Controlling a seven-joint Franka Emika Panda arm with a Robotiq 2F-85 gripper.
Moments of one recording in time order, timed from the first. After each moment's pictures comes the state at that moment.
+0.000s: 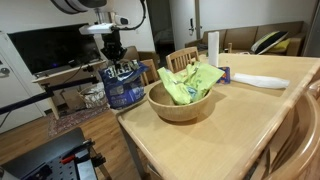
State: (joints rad) arm 0.23 0.01 0.21 -2.26 0.13 2.22 -0.22
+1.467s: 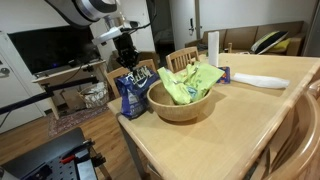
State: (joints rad) arm 0.19 0.07 0.16 -2.28 -0.24 2.27 0.01
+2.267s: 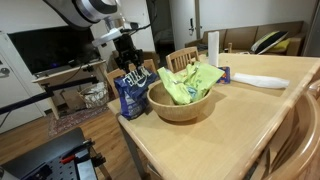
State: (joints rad) arm 0.19 0.07 0.16 -2.29 -0.26 2.27 0.03
